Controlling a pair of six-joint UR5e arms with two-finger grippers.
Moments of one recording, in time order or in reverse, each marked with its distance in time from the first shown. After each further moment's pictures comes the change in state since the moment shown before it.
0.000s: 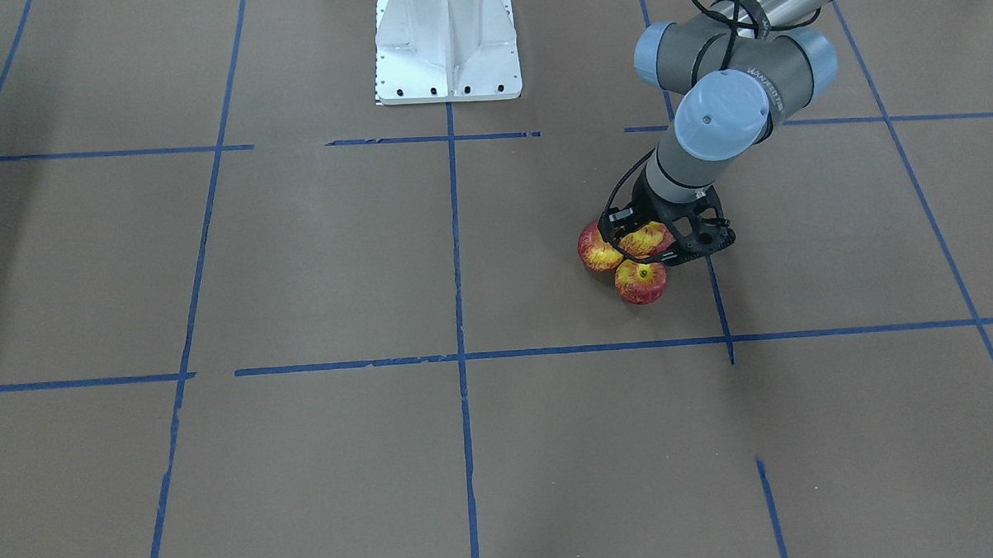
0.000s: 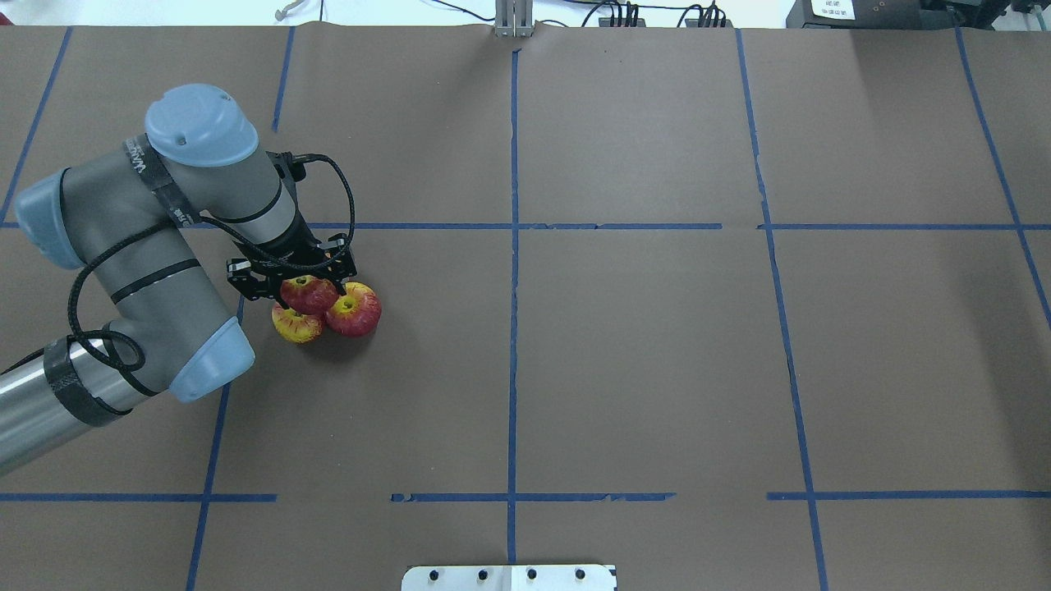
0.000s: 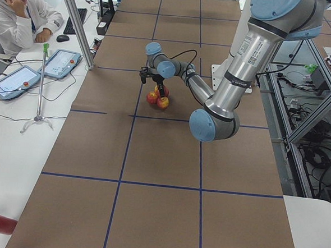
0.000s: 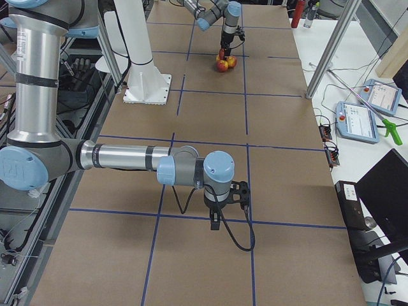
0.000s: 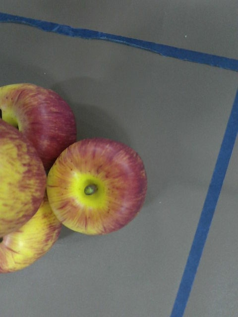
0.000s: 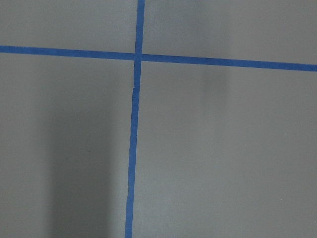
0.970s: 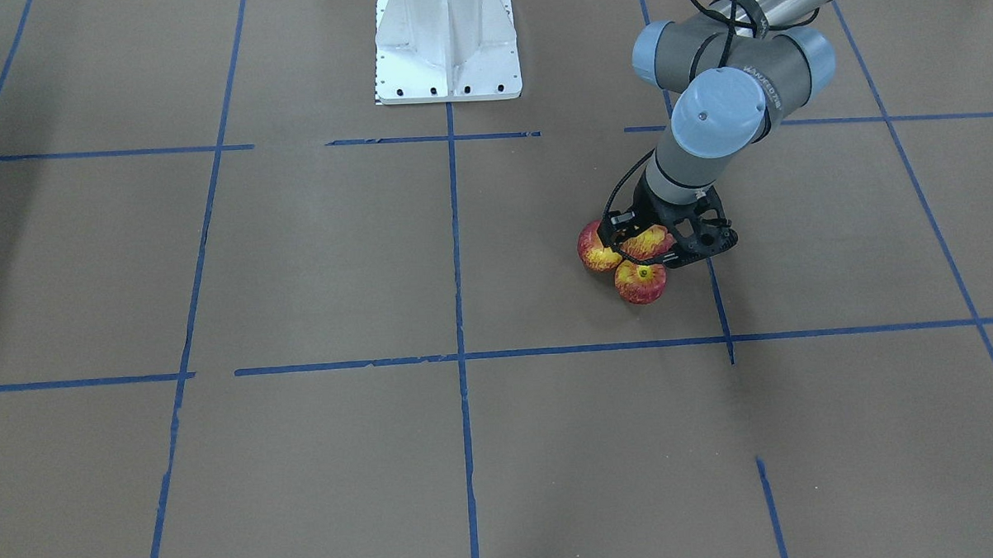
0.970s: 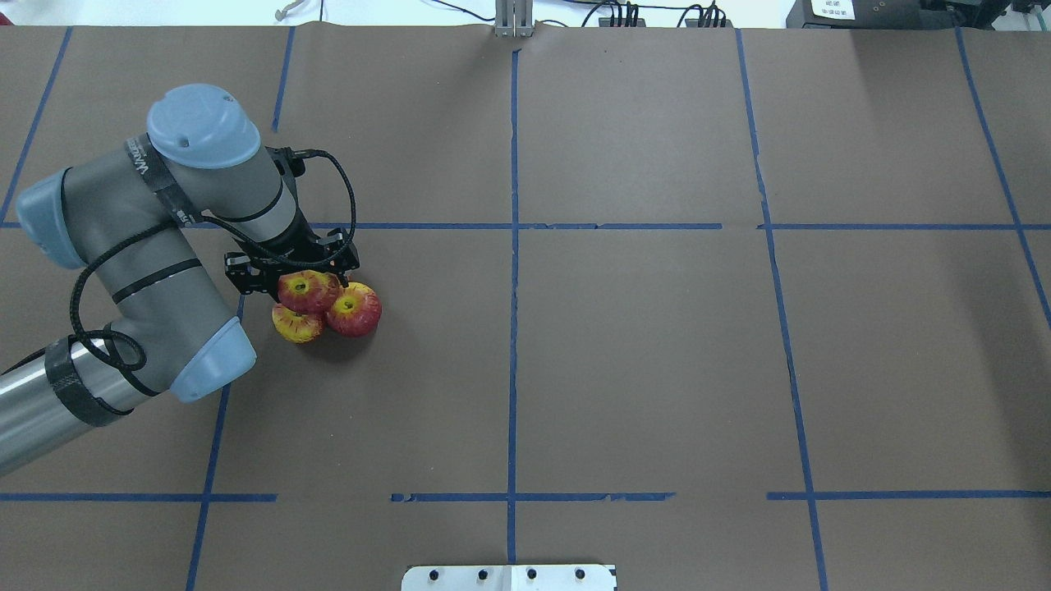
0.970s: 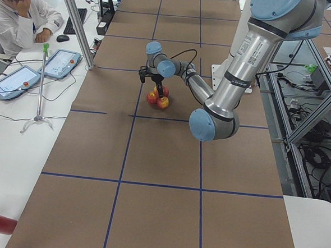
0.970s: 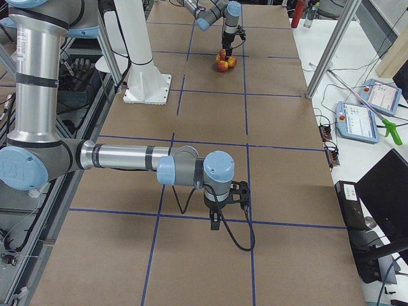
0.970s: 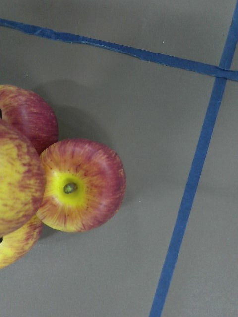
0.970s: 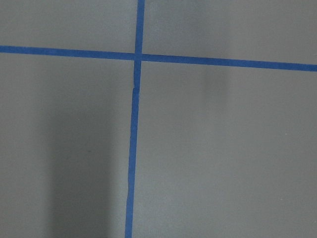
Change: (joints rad) left arm 0.001 0.000 -0.005 0.001 0.031 -0.001; right arm 0.000 0.000 0.000 0.000 0.000 0.000
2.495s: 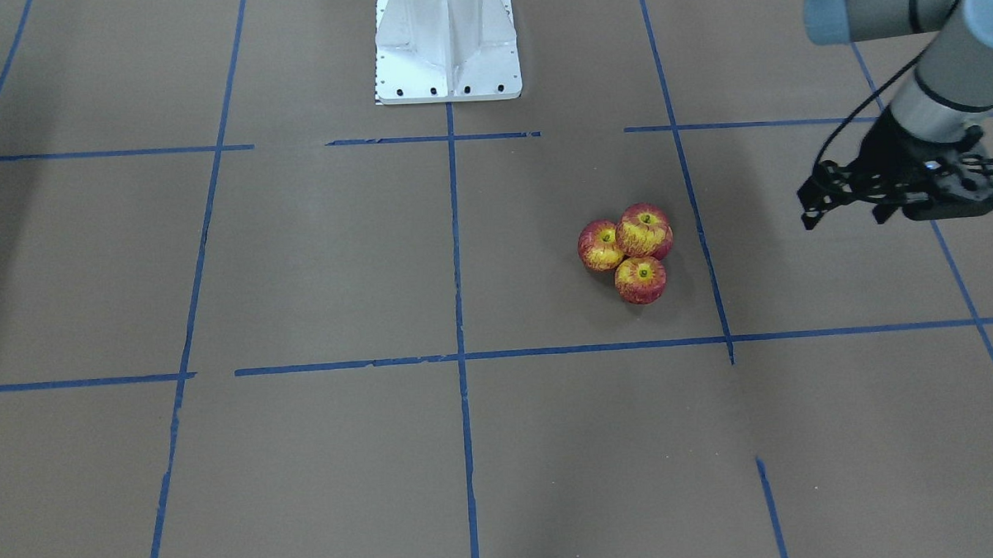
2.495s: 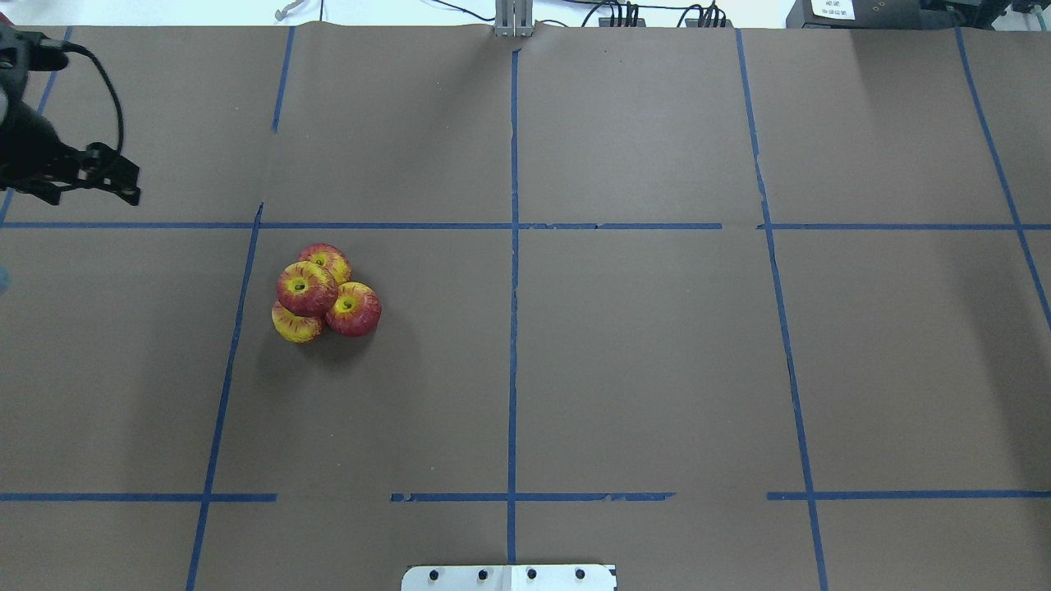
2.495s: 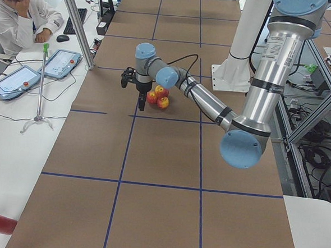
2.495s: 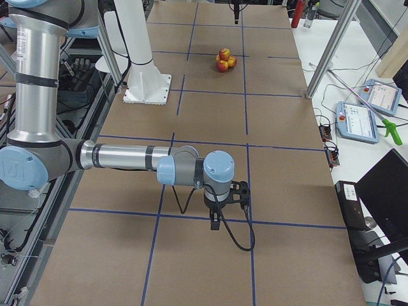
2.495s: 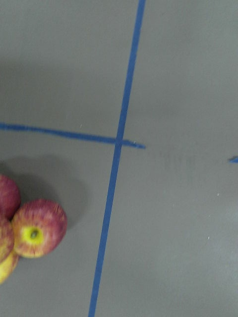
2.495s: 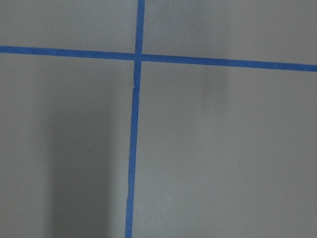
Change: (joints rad) left arm -0.403 0.306 -0.198 -0.001 -0.053 0.648; right arm 0.000 0.000 0.000 0.000 0.000 0.000
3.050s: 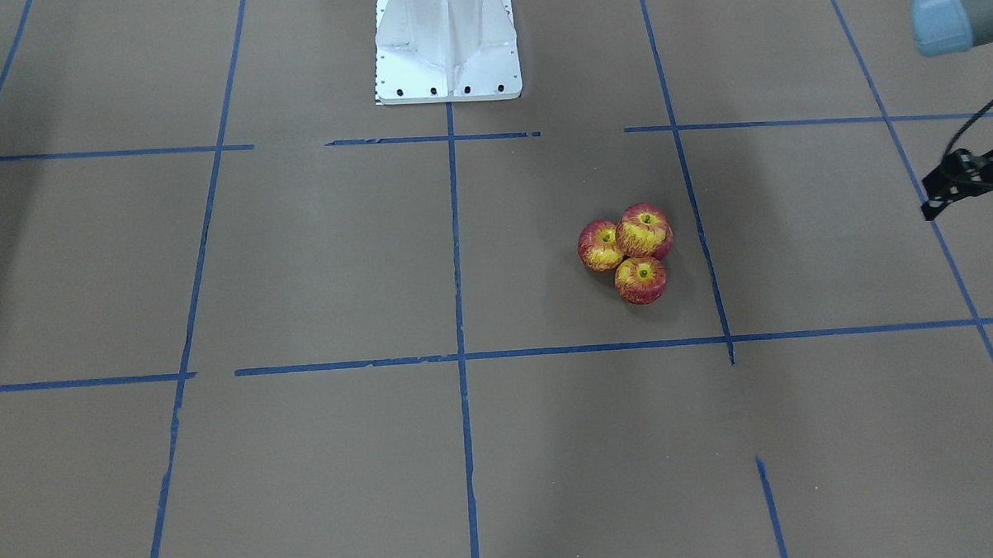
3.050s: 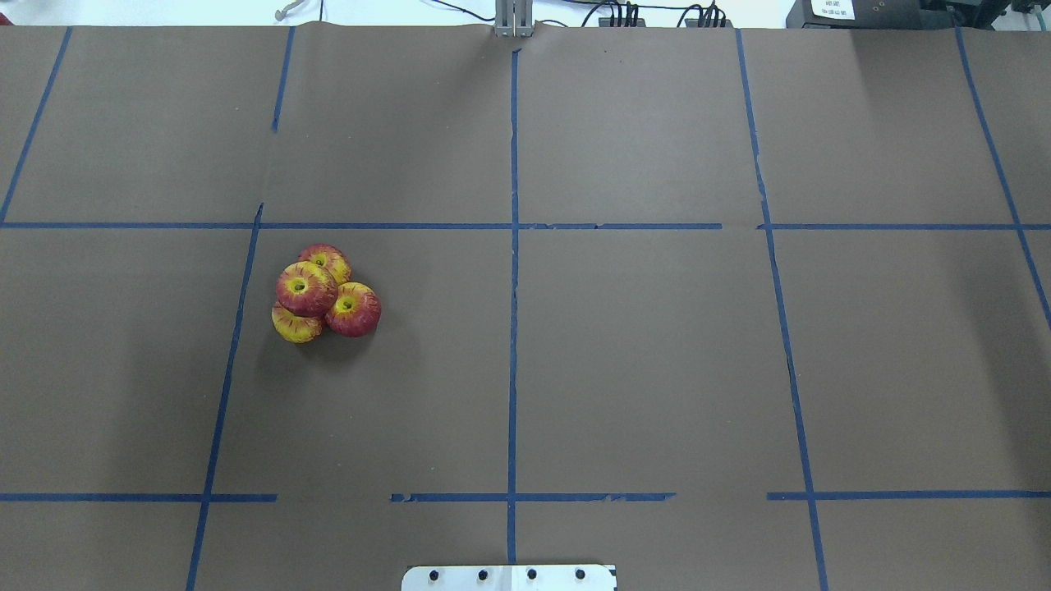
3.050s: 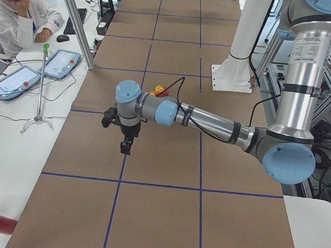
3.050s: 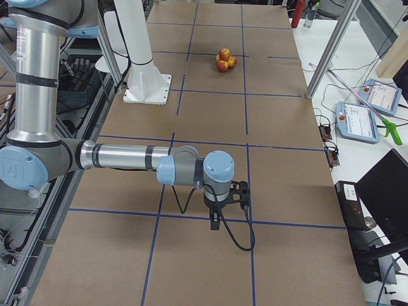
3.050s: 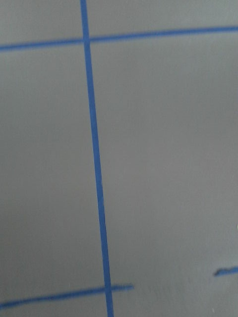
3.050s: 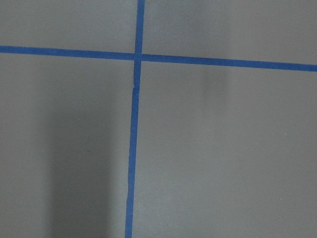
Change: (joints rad) left arm -0.342 0.133 0.199 0.004 -0.079 0.671; right arm 0.000 0.000 0.000 0.000 0.000 0.000
